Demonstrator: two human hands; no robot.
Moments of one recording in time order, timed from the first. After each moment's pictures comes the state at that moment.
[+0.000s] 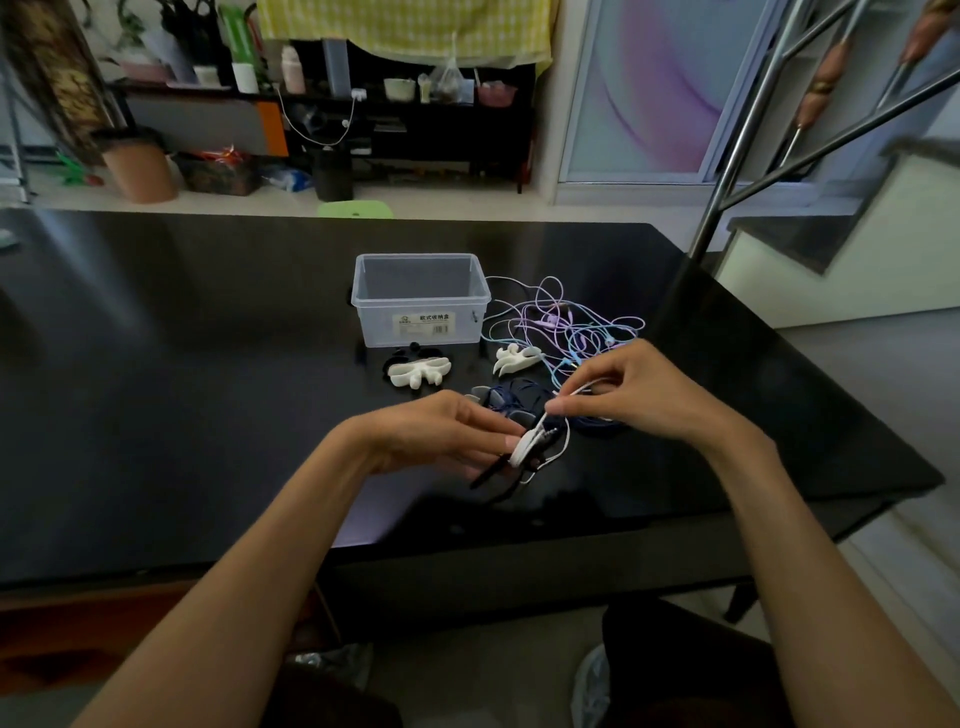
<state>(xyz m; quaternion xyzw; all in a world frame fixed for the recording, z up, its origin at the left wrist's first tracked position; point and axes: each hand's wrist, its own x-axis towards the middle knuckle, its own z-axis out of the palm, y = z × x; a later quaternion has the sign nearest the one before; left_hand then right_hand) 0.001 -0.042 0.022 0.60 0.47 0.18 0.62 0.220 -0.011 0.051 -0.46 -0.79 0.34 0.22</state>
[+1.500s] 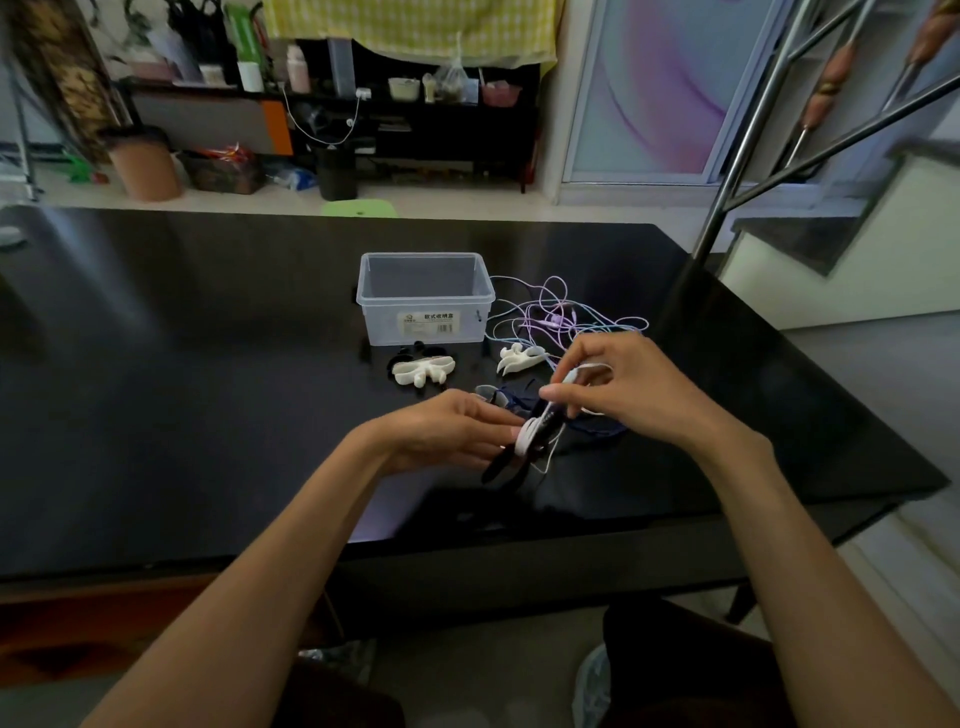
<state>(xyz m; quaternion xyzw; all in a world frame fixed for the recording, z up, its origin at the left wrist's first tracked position) 0.007 -0.040 0.015 0.56 0.48 0.22 0.64 0.204 -0.020 0.059 -0.46 -0.79 0.32 0.25</state>
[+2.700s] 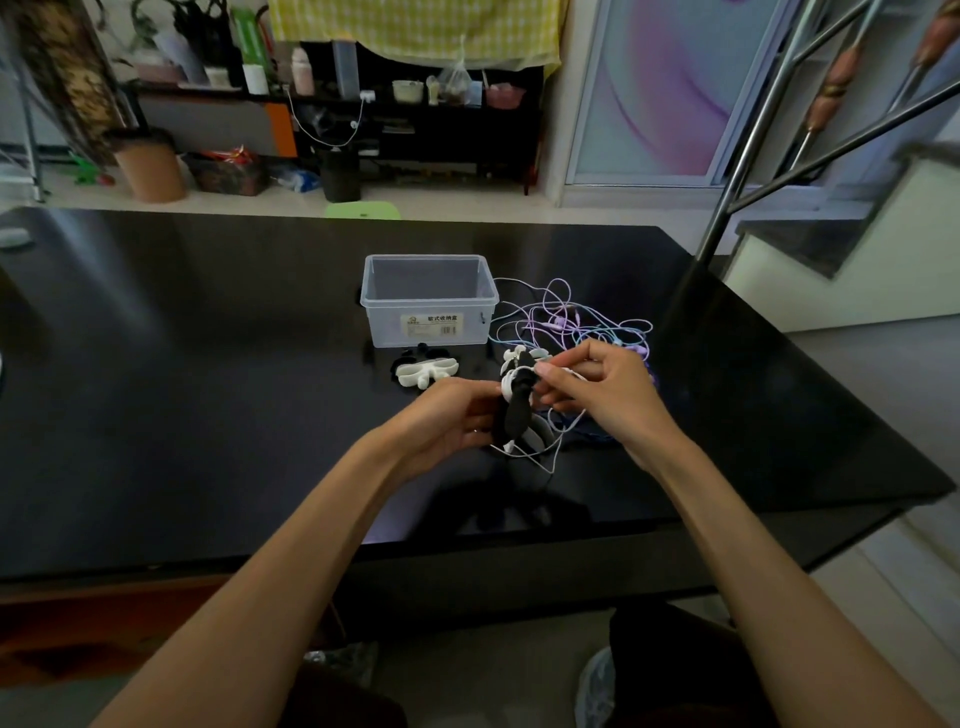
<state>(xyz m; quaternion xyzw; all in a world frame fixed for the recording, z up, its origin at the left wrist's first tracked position) 0.018 -0.034 0.013 0.41 0.48 0.39 0.67 0.182 -0.020 0.035 -0.49 -0.62 0.46 0.41</state>
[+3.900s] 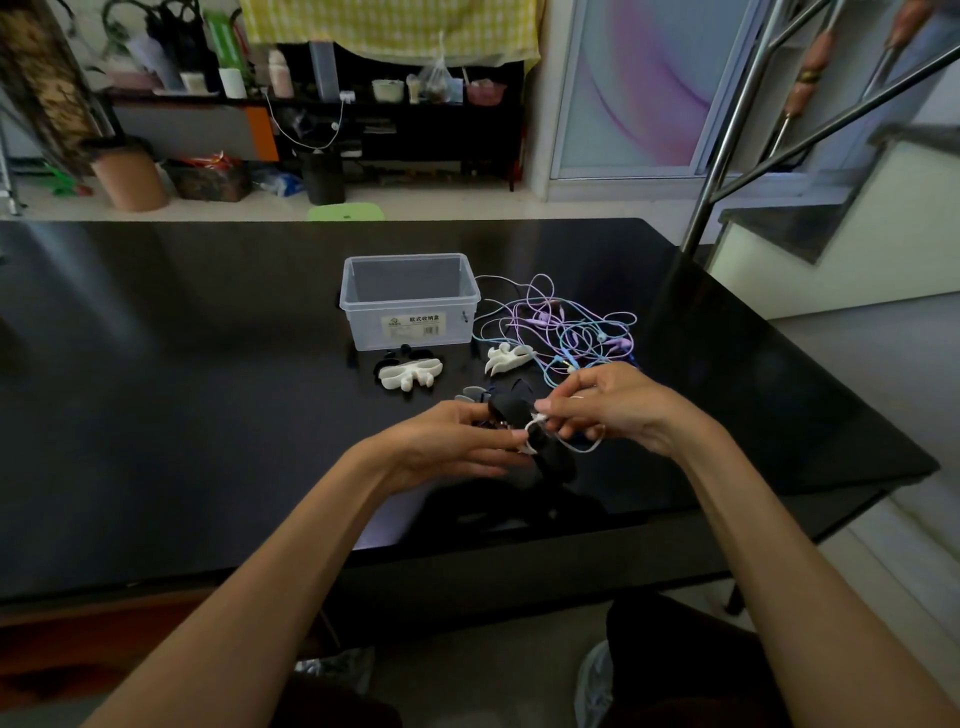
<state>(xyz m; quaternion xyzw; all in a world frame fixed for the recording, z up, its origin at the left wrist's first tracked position) 0.022 -0.038 0.001 0.49 0.47 0.28 0.68 0.206 -0.015 0.046 -0.58 -0.60 0.52 0.20</state>
